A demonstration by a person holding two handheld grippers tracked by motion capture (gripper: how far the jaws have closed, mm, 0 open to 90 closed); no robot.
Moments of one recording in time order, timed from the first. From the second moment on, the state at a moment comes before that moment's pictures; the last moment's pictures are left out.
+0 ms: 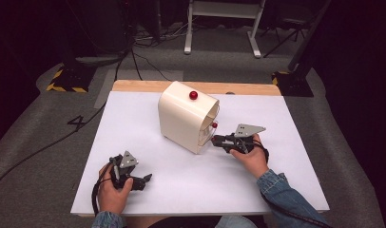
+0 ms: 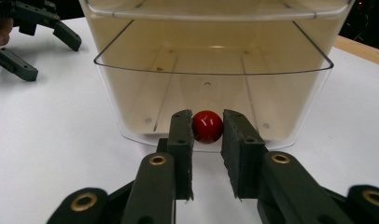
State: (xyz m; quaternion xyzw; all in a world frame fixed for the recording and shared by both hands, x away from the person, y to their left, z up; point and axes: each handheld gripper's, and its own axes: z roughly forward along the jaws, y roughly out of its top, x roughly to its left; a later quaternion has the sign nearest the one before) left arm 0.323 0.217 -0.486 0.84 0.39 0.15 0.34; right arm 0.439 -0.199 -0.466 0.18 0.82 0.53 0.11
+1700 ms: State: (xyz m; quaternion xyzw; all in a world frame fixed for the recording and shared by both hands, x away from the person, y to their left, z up) left arm 0.324 0.217 -0.485 0.84 0.39 0.15 0.34; right arm 0.396 -0.279 -0.459 0.22 0.83 0.49 0.12
